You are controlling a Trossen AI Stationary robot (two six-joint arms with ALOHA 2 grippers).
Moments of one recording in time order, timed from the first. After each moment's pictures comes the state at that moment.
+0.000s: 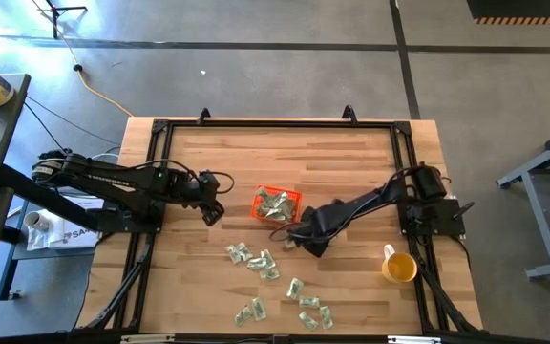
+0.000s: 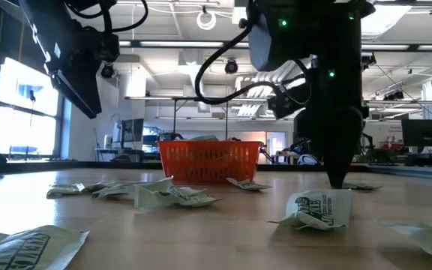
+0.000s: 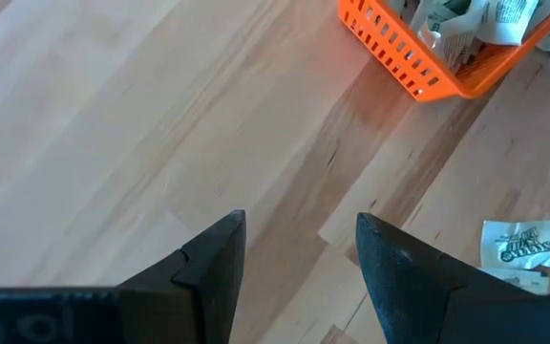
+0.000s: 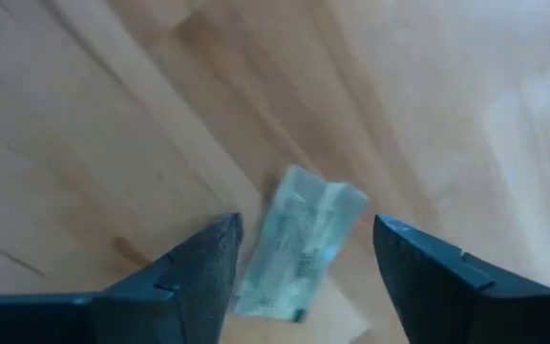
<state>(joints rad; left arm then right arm) -0.07 1.08 0.74 -0.79 -0.28 -0.68 0.23 1.95 1.26 -1.01 0.20 0.86</state>
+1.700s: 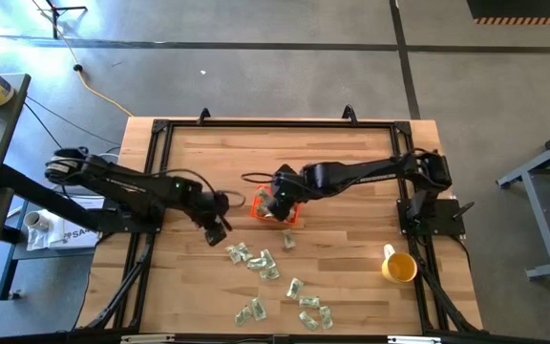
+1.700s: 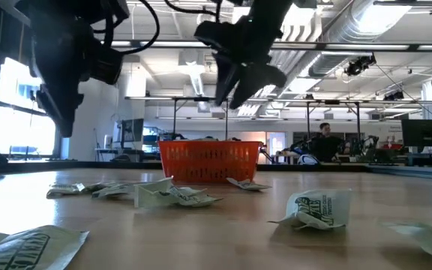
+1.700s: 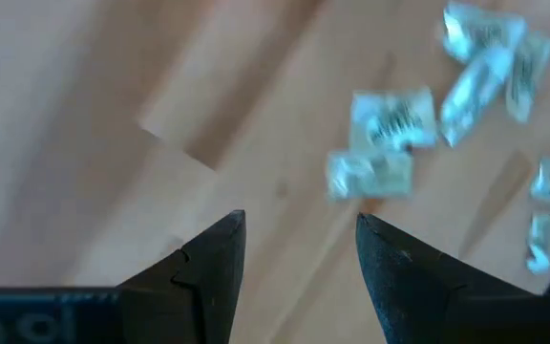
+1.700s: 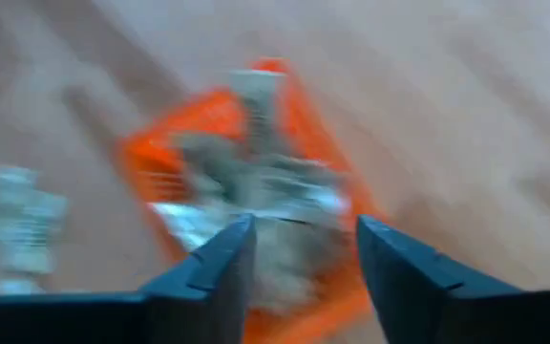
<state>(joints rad) -0.14 1.25 0.74 -0.68 0.14 -0.77 0.00 1.86 1.52 -0.75 0.24 0.70</state>
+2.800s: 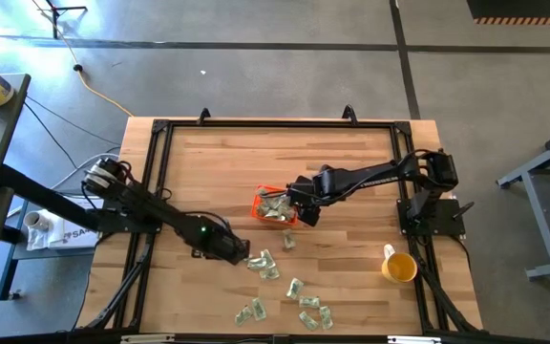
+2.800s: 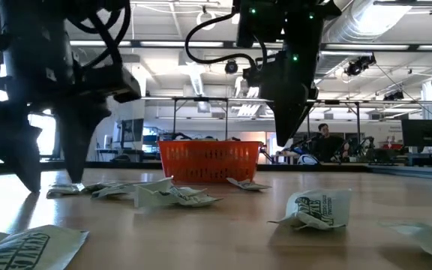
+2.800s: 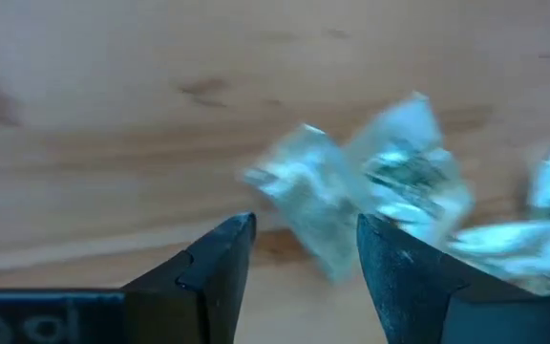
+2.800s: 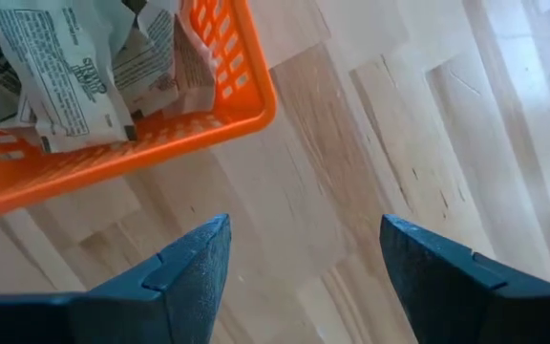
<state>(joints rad) -0.43 1.69 0.87 -0.54 -0.05 -1.96 0.01 1.81 1.29 -0.91 0.33 0.47</state>
